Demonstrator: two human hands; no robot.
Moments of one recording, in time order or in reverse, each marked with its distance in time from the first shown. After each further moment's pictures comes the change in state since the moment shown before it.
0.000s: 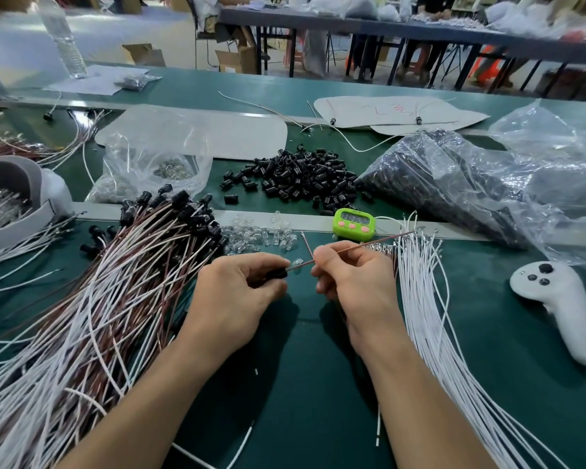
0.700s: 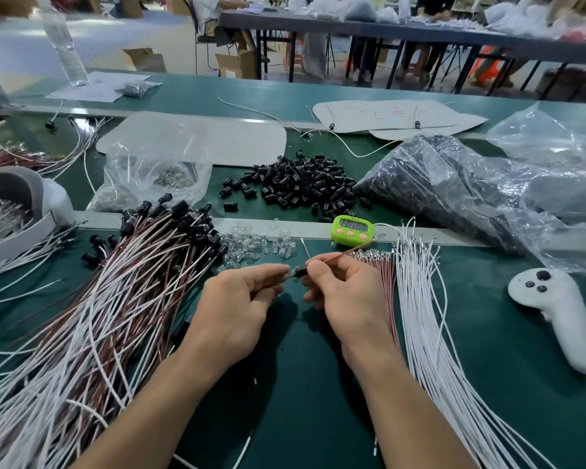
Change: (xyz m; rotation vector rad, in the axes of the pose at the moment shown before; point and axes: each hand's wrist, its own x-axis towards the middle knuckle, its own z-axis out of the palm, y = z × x) left_hand 0.002 -0.007 0.003 0.087 -0.068 -0.007; right_hand -0.002 0.006 0.006 -0.126 0.012 -0.005
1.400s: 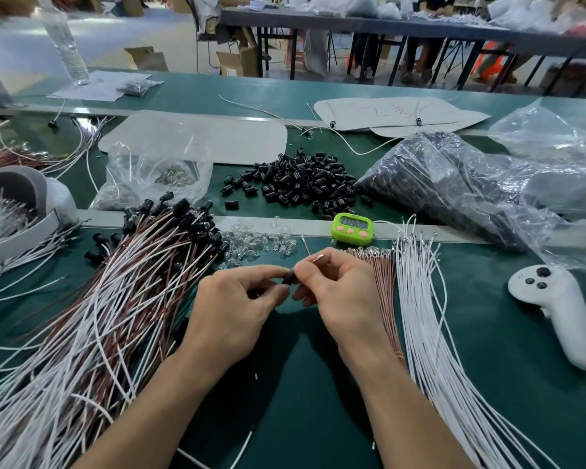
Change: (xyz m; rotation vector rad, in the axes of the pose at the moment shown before) left_hand -0.007 0.005 -0.005 0.090 0.112 0.087; right_hand -0.007 -0.005 0.002 0.006 -0.106 -0.099
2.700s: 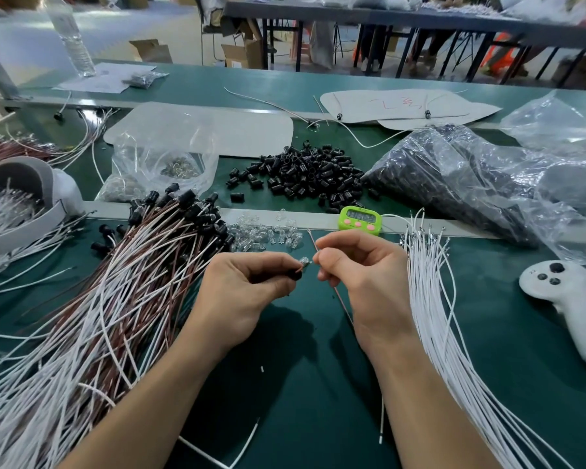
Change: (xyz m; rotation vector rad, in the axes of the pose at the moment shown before) left_hand 0.006 0.012 -0.003 -0.512 -0.120 -0.107; right_hand -0.003 -0.021 -0.012 0.166 0.010 -0.121
